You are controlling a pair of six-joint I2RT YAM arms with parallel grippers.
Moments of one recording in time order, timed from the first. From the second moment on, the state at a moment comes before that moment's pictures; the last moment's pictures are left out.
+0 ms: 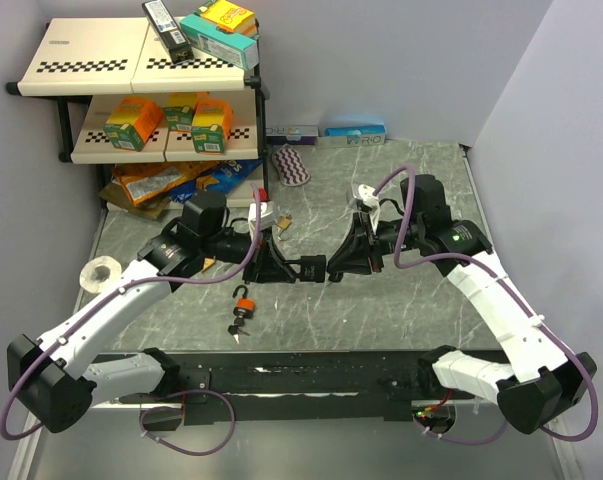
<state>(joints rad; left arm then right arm) -0.62 1.12 1.02 -0.30 0.99 -0.06 0.44 1.10 1.18 -0.71 -1.12 -0.31</state>
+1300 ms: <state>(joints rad) -0.52 1.09 0.93 -0.39 0.89 0.07 0.06 1.43 1.30 -0.83 -0.94 -0.35</state>
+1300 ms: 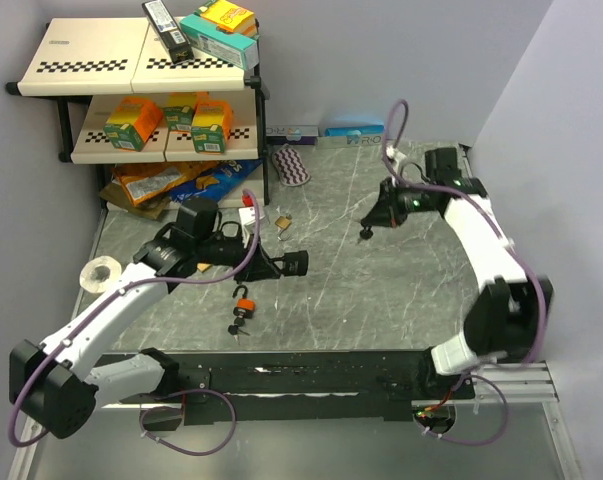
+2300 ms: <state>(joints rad) -0.54 1.25 0.91 -0.35 0.71 0.00 0.00 2.04 1.54 -0.58 -0.62 -0.03</state>
